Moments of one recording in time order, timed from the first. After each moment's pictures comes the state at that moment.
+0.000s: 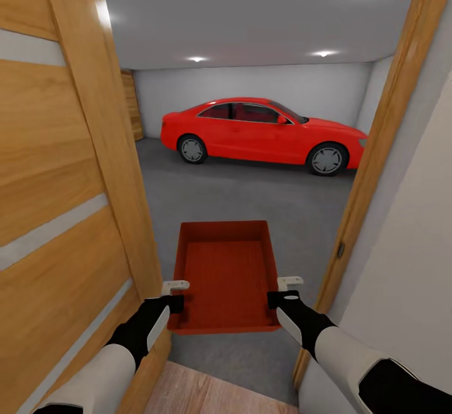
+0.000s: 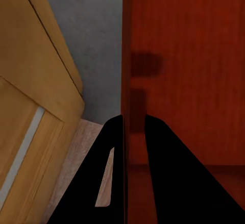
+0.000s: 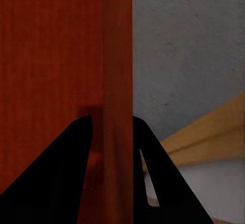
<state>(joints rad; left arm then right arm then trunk) -0.70 -0.09 -0.05 -0.53 0.09 0.39 0.14 -0.83 0.05 0.59 -0.28 -0.51 0.17 -0.29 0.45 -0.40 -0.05</state>
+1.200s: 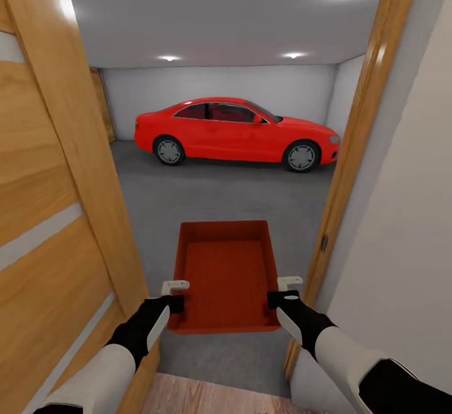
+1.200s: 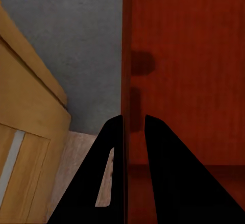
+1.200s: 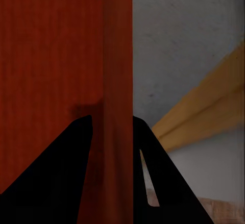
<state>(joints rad) -0.70 -0.09 -0.05 -0.53 0.09 0.39 0.14 -0.83 0.05 0.59 -0.28 -0.51 0.17 -0.30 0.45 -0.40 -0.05</state>
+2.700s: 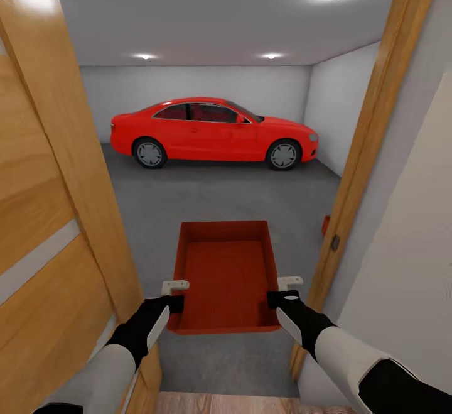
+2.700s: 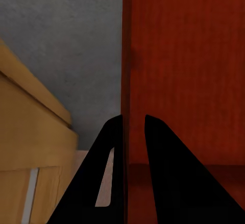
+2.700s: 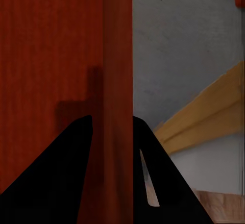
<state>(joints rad) -0.70 -0.09 -0.05 -0.53 0.09 0.39 0.14 -0.83 0.05 0.59 -0.28 -0.52 0.17 -0.30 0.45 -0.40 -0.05</state>
